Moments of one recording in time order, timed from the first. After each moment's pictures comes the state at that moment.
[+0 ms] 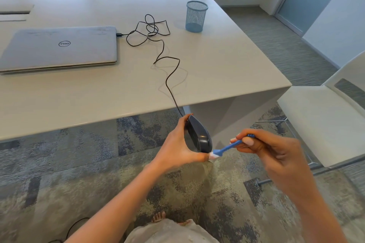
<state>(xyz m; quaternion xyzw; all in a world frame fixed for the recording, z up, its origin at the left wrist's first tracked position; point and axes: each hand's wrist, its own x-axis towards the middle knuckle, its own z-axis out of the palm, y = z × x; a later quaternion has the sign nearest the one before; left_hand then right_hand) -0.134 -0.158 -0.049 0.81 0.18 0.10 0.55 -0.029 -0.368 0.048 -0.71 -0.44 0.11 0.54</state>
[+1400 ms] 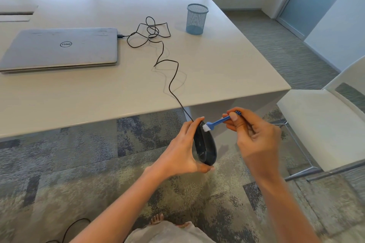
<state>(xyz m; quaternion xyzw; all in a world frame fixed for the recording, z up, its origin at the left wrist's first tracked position) -0.132 -0.169 -0.043 0.89 0.10 0.08 0.44 -0.029 -0.320 0.045 -0.75 -0.33 -0.01 0.57</state>
